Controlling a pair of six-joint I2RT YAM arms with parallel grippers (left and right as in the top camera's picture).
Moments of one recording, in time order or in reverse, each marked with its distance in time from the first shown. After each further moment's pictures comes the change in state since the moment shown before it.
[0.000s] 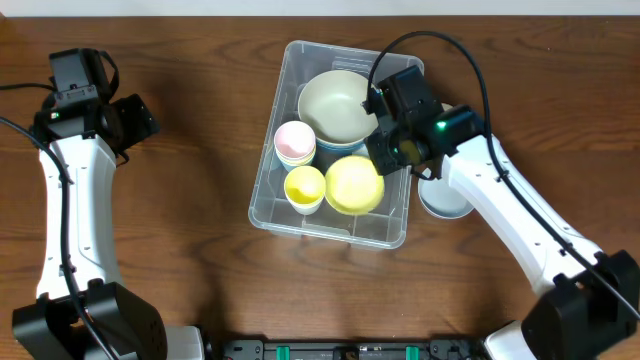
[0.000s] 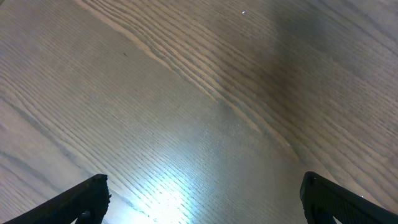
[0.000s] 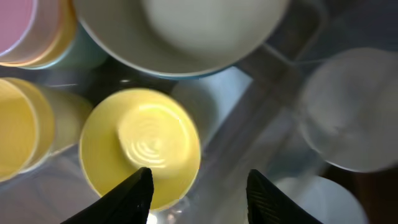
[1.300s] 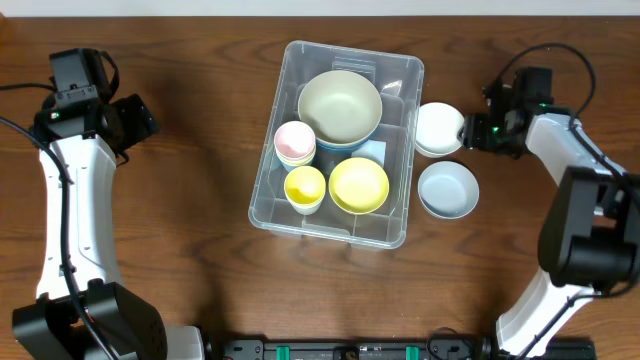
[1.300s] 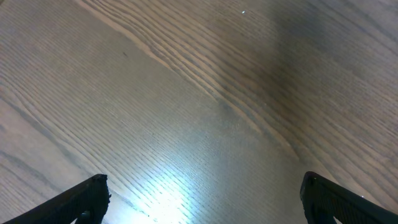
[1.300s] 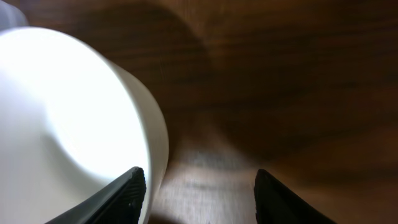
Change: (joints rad) left arm 0.000 0.000 0.000 0.000 0.000 0.000; right arm -0.612 0.348 -0.120 0.387 -0.275 -0.050
